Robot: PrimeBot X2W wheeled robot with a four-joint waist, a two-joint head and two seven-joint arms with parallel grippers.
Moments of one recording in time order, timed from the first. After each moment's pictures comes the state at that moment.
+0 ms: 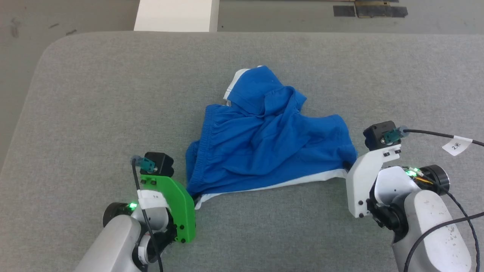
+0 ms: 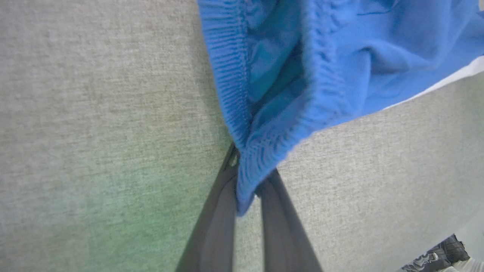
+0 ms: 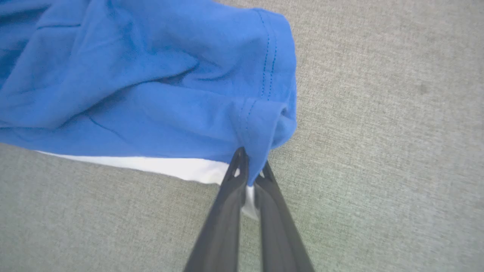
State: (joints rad) left arm -0.28 0.31 -0.43 0.14 -0.68 0.05 0.62; right arm -0.30 -0.05 0.05 0.17 0.11 0.13 0.73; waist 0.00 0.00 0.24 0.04
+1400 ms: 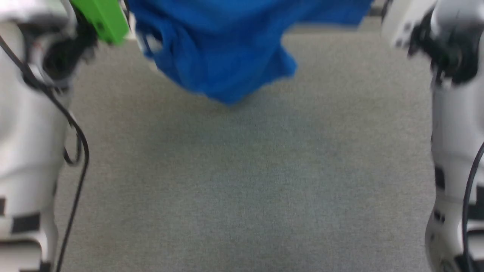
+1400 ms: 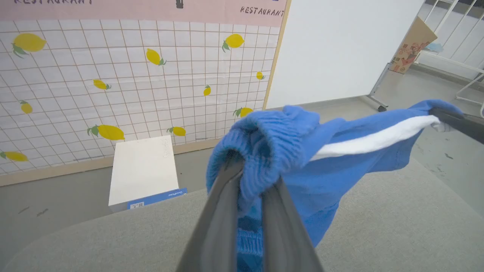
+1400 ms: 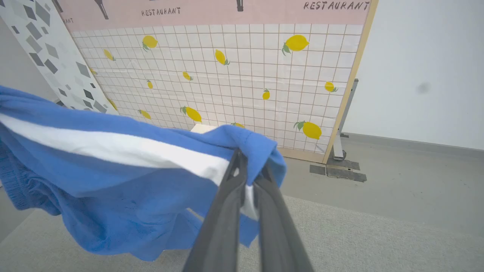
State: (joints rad) left arm -0.99 0.38 -0.26 0.13 -0.75 -0.06 0.63; right arm -0.96 -0.05 -0.03 0.22 0.25 0.13 0.68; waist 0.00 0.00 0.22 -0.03
